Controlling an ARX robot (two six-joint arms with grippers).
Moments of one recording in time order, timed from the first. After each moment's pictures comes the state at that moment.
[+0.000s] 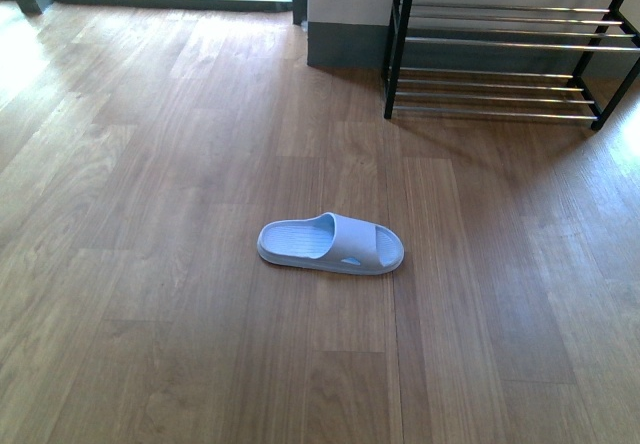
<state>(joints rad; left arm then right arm) 0.00 0.01 0.01 0.00 0.00 0.00 -0.37 0.51 0.05 0.26 -0.25 -0.25</state>
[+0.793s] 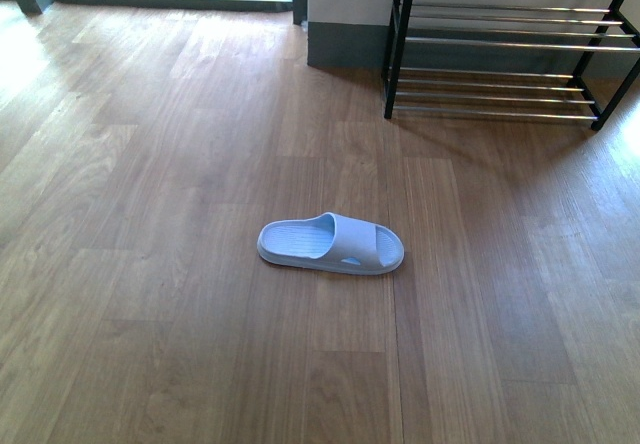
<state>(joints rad) 0.00 0.01 0.01 0.00 0.00 0.00 -0.37 0.51 0.05 0.26 -0.25 -0.25</state>
